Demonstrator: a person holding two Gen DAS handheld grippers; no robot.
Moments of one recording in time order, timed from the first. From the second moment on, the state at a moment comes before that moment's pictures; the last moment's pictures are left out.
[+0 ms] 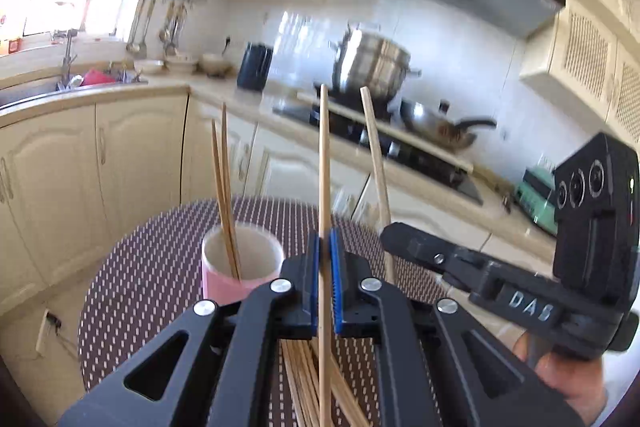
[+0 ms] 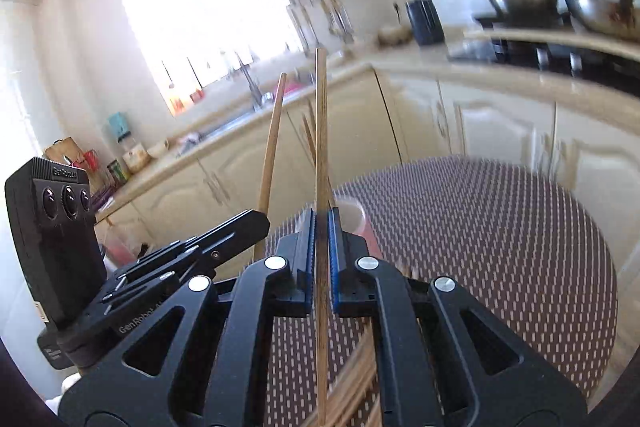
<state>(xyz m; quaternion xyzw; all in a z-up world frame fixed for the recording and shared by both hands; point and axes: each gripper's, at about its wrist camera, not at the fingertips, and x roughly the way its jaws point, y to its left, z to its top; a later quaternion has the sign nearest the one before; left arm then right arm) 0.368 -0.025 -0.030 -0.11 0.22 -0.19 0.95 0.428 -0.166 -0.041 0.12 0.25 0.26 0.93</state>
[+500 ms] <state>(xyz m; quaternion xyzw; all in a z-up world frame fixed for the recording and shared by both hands) 0.428 0.009 -0.015 -0.16 0.10 -0.12 0.97 0.479 -0.131 -0.021 0.14 0.10 0.25 0.95</state>
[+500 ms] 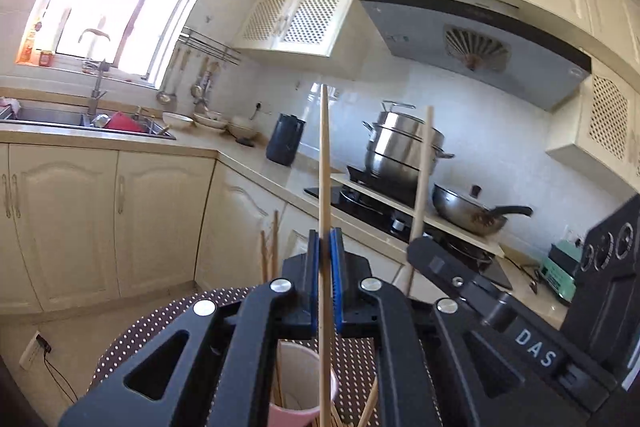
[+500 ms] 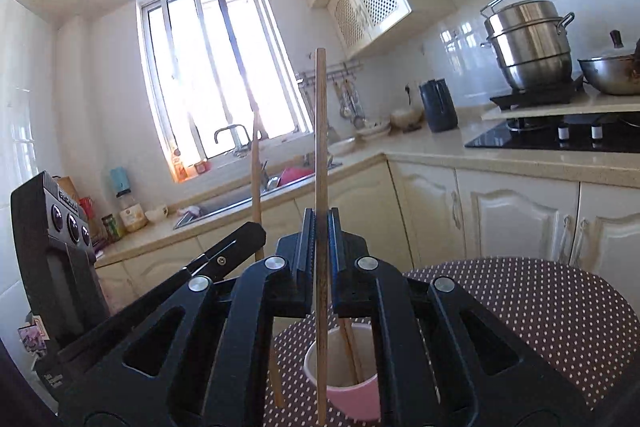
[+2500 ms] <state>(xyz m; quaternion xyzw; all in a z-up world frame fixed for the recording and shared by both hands) 0.412 0.022 -0.091 -0.11 0.17 -0.06 0.98 0.461 -0.113 -0.096 0.05 0.19 0.22 0.96</state>
